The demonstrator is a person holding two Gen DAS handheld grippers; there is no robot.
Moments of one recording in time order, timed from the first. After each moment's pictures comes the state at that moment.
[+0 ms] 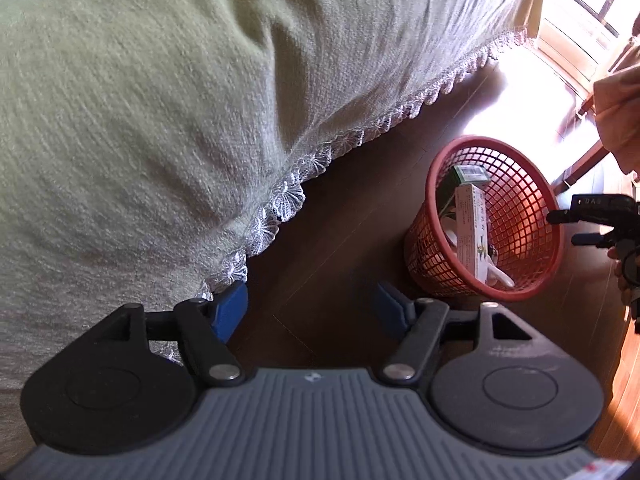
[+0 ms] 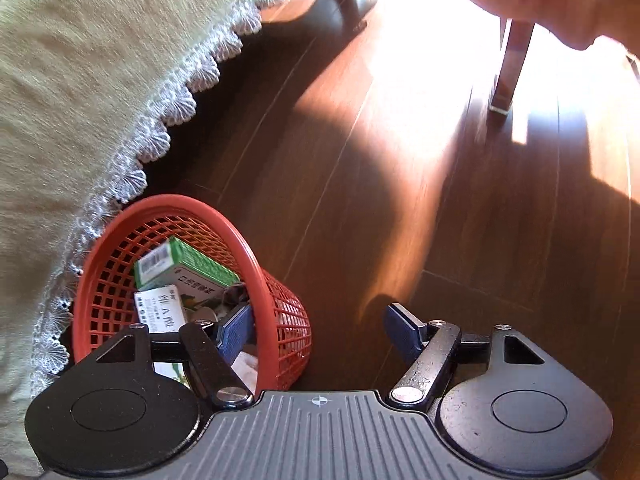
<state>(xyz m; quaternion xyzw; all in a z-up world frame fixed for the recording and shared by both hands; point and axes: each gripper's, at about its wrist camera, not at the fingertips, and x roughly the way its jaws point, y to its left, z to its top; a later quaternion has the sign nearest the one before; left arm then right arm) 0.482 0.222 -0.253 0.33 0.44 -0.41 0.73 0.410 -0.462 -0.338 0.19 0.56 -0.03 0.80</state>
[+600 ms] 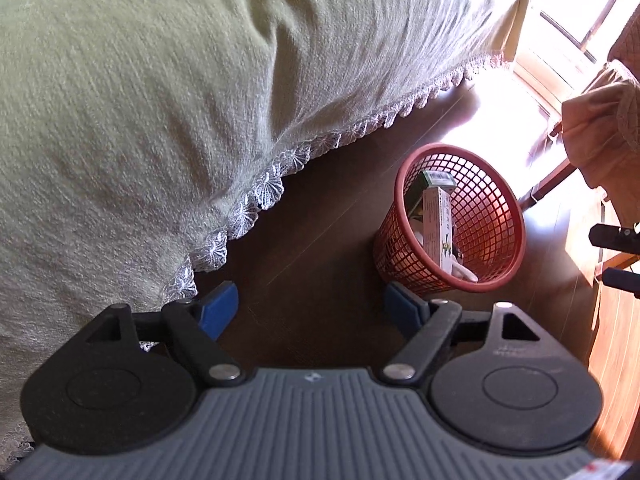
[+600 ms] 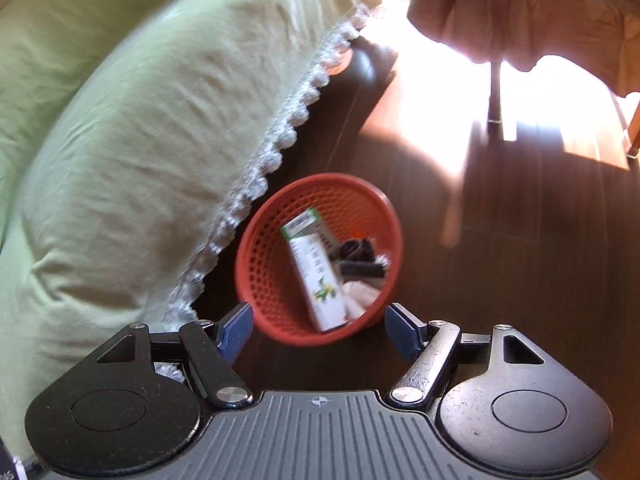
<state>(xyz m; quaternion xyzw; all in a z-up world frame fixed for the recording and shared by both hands) 0.469 0.253 -0.246 0.28 0.44 -0.44 0.73 0.287 -0.357 -0.210 0.25 0.50 -0.01 0.83</state>
